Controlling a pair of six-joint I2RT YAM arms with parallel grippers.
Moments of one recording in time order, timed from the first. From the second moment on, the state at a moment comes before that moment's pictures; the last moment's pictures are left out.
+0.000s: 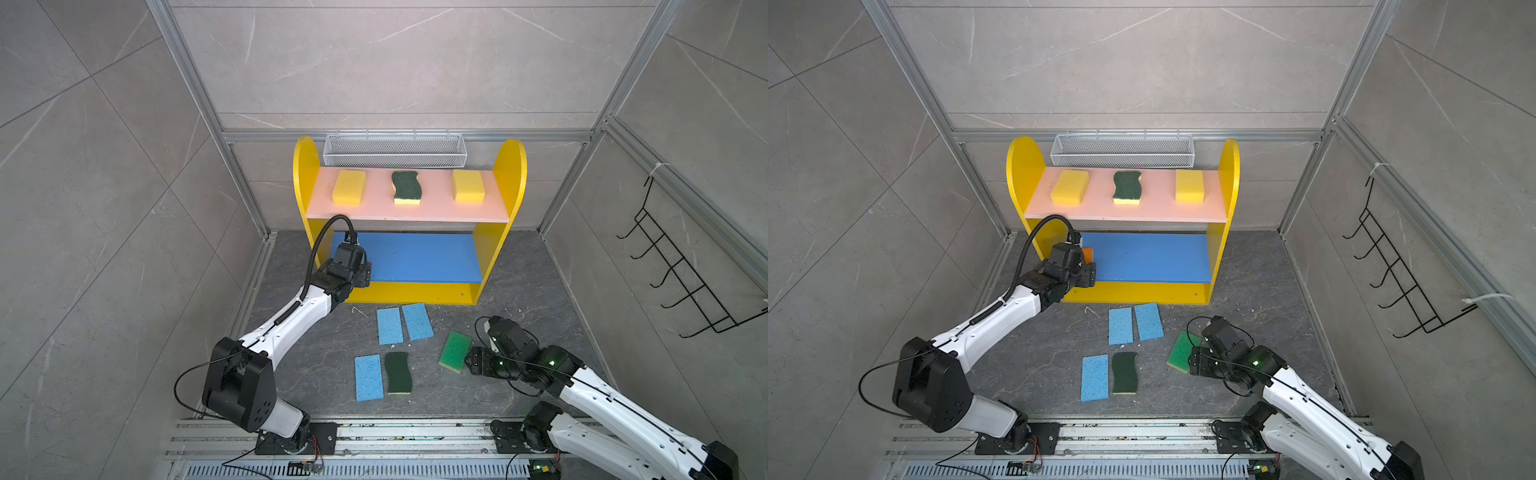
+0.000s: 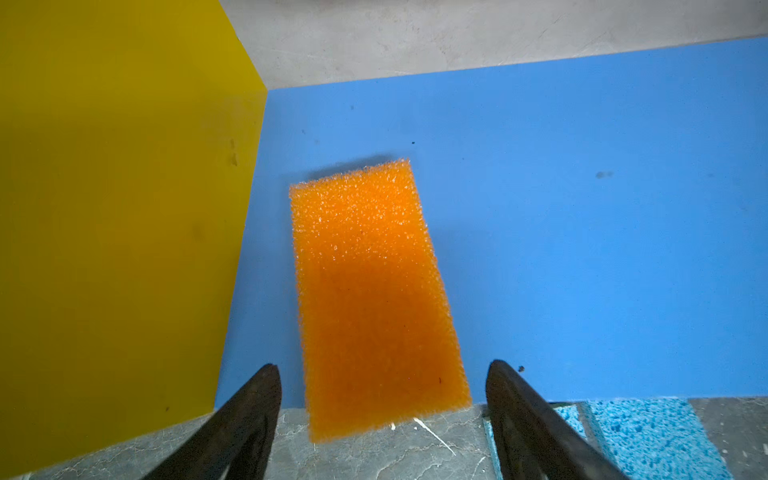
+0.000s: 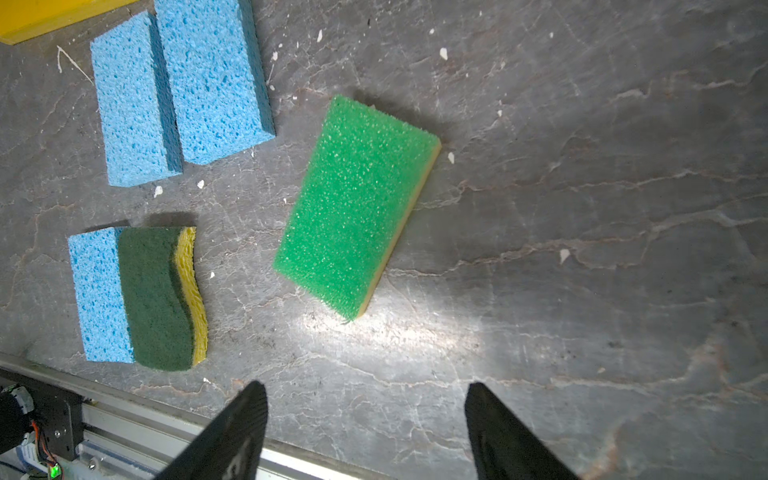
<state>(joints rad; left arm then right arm) -0.47 1.48 1.18 -0.40 -0.33 -0.18 0.66 0.82 0.61 -0.85 -0.01 0.71</state>
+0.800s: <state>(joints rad) -0.47 1.56 1.18 -0.40 -0.33 -0.21 0.66 0.79 0.61 -0.88 0.00 0.71</state>
